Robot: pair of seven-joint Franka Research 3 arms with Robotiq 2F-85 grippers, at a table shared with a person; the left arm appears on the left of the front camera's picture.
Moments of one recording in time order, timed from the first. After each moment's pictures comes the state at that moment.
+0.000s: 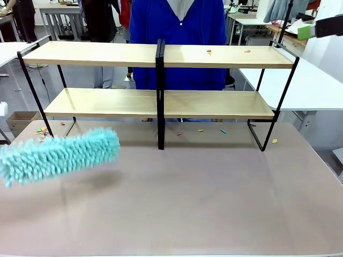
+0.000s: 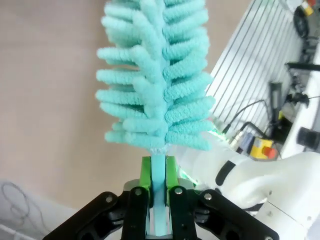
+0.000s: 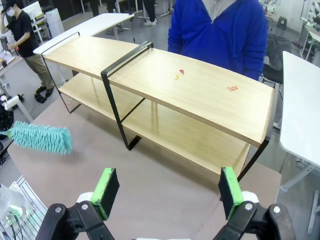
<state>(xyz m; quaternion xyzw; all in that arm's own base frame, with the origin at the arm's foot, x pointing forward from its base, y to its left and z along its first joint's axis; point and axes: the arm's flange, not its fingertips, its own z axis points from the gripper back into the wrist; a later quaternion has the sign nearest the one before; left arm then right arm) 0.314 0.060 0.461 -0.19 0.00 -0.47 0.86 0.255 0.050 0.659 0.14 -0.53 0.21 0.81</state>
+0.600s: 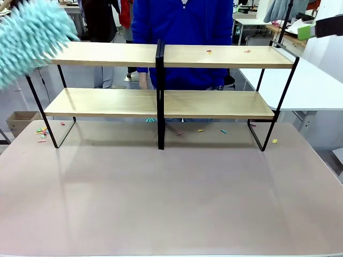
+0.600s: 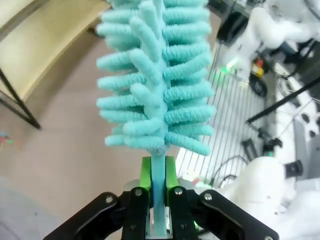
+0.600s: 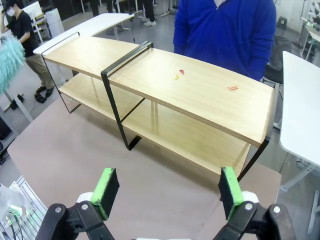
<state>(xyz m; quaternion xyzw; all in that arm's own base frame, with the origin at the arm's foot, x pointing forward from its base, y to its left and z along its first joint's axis) 0.289 0.174 0.616 -0.33 -0.26 -0.46 0.78 0.255 0.050 0.660 0.14 -0.53 0.21 0.81</state>
